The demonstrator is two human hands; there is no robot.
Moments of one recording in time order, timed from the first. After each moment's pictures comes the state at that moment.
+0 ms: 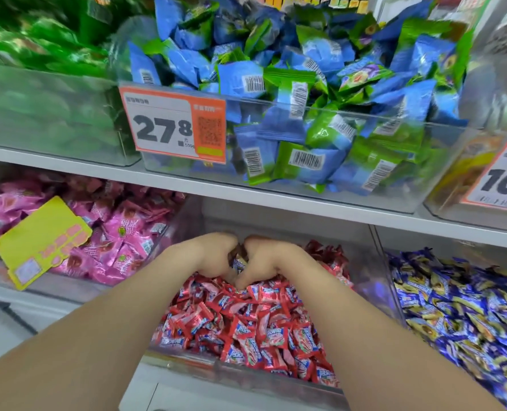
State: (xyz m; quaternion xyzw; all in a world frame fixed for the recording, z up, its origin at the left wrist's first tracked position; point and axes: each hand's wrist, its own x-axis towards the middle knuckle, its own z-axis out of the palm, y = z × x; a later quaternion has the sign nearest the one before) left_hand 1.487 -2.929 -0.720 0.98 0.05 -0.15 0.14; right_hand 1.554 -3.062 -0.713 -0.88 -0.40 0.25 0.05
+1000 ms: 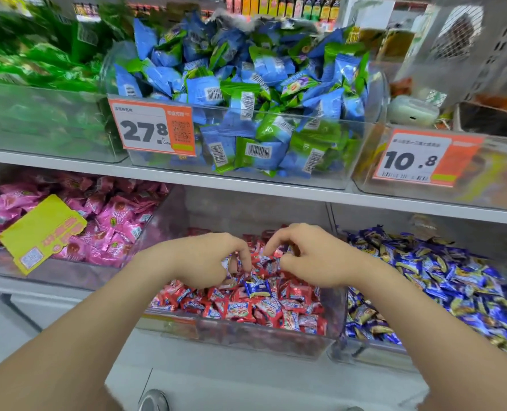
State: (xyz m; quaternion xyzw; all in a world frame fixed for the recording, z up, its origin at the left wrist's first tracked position) left_hand 1.404 -2.999 -0.647 0.96 -0.04 -0.17 0.23; right_hand 1.491 -3.224 -0.634 -0.88 -0.42 0.13 0.19
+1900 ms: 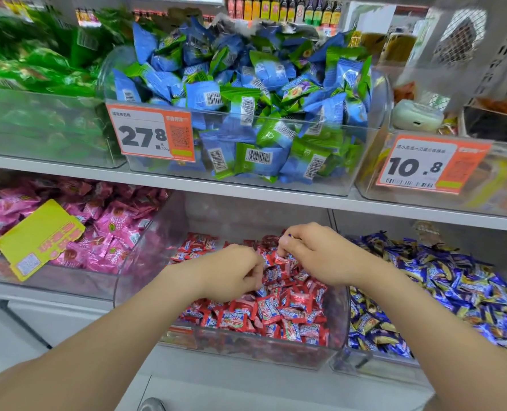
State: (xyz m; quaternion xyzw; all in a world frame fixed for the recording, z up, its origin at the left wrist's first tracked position) left_hand 1.426 -3.023 -0.677 0.97 -0.11 -0.09 0.18; right_hand 1.508 -3.228 -0.637 -0.89 -0.39 0.10 0.22
